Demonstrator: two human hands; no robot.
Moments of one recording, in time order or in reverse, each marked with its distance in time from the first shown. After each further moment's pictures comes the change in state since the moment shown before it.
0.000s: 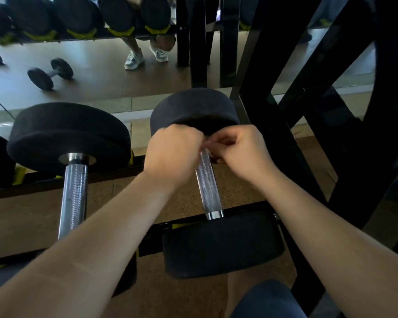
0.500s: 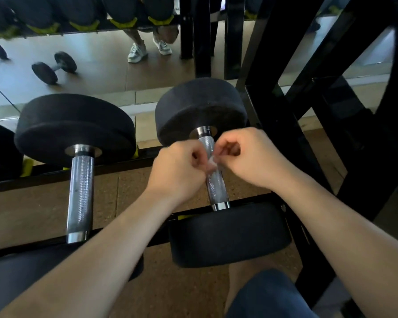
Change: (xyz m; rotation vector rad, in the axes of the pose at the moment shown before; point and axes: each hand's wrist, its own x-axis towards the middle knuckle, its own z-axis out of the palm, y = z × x) left_hand -0.038 -0.004 0.007 -0.588 -0.174 -0.324; right_hand -0.025 -0.015 -0.017 -0.303 -0.278 -0.143
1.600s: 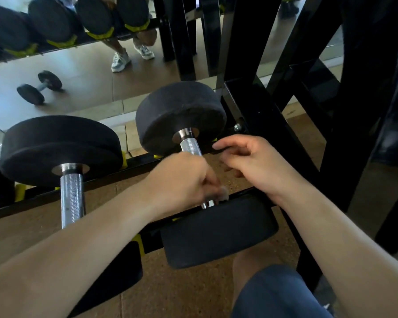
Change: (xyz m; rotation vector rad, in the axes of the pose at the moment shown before) left_hand 0.011 0.017 -0.001 0.556 -0.438 0.515; right_hand -0.034 0.017 0.000 0.538 0.120 0.336
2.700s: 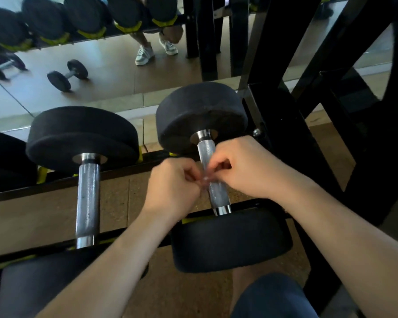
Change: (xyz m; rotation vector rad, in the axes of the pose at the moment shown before) left_hand -0.025 0.005 0.020 -0.534 0.431 -0.635; right_hand 0.023 -0.029 0.014 -0.685 -0.310 -0.454
